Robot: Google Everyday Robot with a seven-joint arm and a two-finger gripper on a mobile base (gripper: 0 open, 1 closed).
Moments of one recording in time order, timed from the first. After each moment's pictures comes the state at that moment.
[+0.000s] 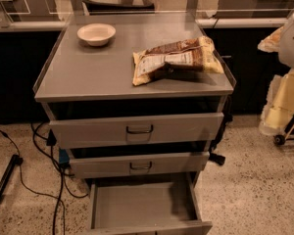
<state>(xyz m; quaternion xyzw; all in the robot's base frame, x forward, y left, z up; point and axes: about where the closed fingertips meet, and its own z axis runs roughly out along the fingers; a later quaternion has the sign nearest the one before) 0.438 -0.217 0.976 -0.60 0.78 -0.03 0.16</state>
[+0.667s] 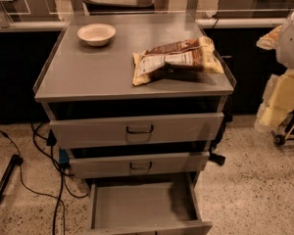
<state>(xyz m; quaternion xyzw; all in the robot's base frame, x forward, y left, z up) 0.446 -0.213 0.977 -0.60 0.77 -0.05 0.18</state>
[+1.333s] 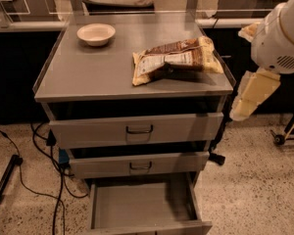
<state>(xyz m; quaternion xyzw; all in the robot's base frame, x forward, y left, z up) 0.491 -0.194 0.967 -0.61 0.75 -0.09 0.25</state>
